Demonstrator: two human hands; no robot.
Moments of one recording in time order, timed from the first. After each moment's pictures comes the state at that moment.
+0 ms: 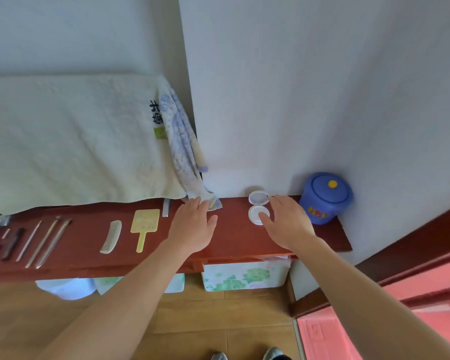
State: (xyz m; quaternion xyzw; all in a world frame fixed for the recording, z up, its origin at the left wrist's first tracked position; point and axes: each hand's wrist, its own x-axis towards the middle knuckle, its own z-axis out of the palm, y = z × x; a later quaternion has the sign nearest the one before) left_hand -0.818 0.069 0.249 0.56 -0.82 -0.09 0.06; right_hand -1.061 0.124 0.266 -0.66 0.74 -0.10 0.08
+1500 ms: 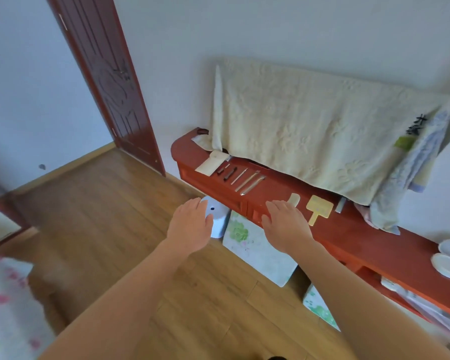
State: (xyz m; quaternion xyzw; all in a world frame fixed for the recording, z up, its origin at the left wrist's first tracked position) left_hand -0.399 0.357 0.299 0.82 -0.57 -0.02 0.09; right_hand -0.615 0.248 0.309 -0.89 0.45 -0.05 0.06
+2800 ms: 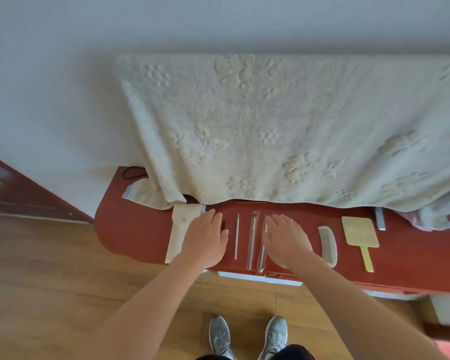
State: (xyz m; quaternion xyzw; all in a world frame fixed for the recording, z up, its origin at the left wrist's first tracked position) left_hand -0.202 -0.061 0.194 0.62 -0.78 -0.14 0.00; right_hand -0.421 -0.051 0.187 -0.75 0.65 0.02 0.14
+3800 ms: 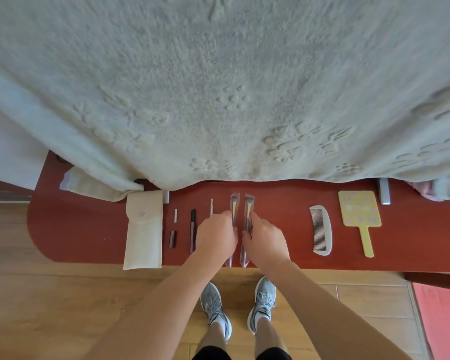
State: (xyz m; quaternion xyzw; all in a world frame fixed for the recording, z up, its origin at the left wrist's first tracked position) left_hand -0.301 -0.096 0.101 0.64 -0.73 -0.23 -0.02; right_hand -0.425 -0.060 0.091 -0.60 0.74 -0.09 0.29
